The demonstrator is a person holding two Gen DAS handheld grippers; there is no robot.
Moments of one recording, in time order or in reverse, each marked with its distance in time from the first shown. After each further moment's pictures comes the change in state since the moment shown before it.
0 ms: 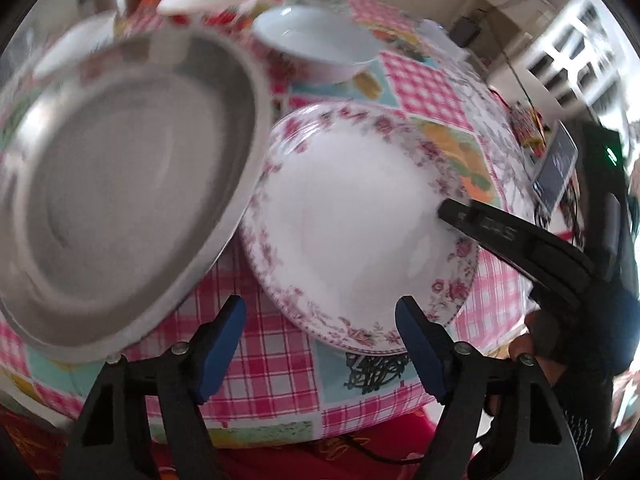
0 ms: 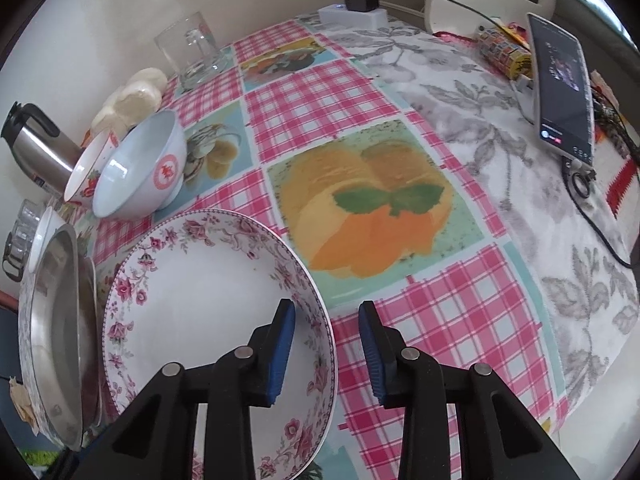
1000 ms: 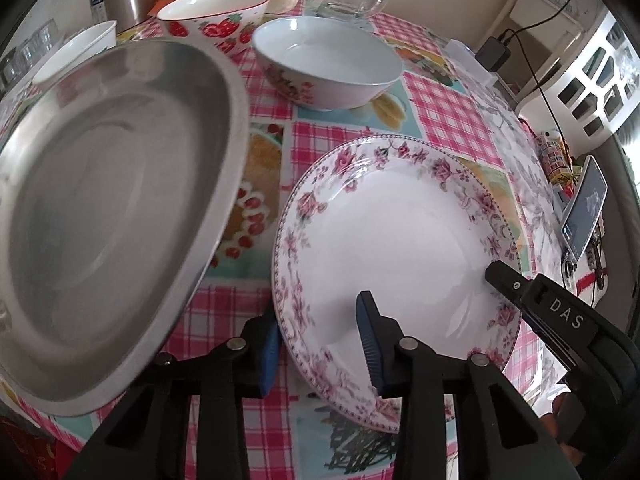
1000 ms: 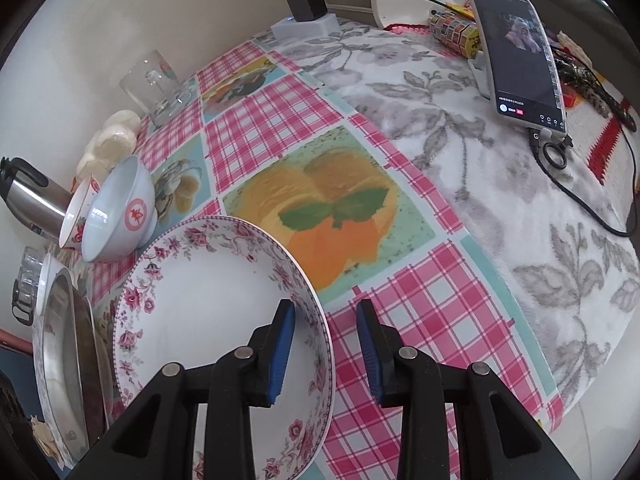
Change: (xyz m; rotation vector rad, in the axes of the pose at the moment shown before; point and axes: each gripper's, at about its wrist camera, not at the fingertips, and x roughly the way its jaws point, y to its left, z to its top) left arm 0.029 -0.018 0.031 -0.030 -0.100 0.080; right arm -0.007 -0.035 -0.001 0.137 -0.033 0.033
